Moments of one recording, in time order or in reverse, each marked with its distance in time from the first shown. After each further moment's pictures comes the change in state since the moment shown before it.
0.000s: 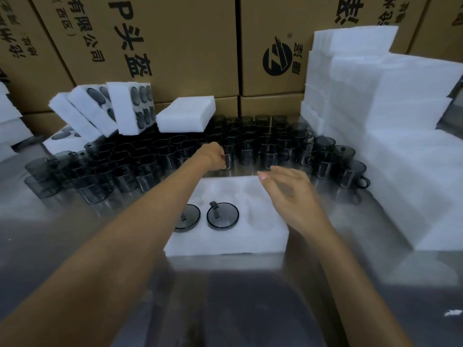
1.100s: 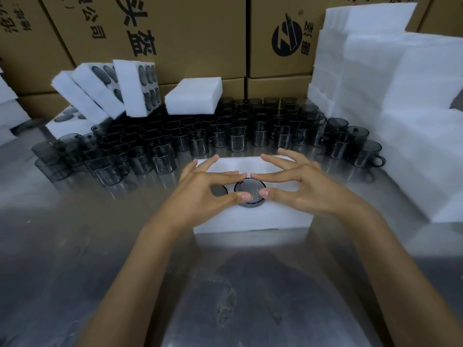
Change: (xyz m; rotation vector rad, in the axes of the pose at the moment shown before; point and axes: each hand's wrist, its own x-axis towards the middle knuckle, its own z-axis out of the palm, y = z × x) left_hand -0.172 -0.065 0.024 -0.259 0.153 0.432; right_hand -0.013 -0.030 -0.001 -0.284 -0.453 -0.191
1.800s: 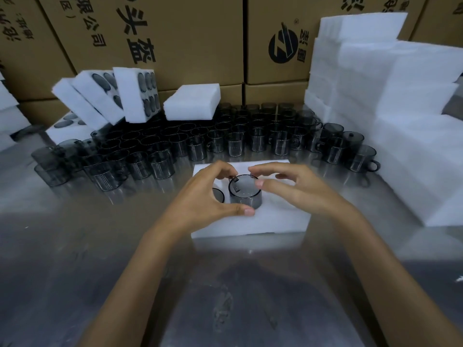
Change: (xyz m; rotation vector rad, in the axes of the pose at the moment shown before) left_hand 0.002 0.010 0.001 -0.185 0.057 -0.068; right_hand 0.004 -0.007 0.001 0.360 0.080 0.046
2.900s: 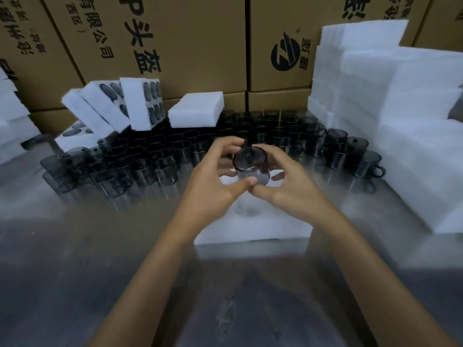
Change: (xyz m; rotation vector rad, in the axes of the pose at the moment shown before) left_hand 0.011 0.034 0.000 -0.269 0.233 0.157; right_hand 0.010 -0.018 0.020 0.063 0.191 -0.104
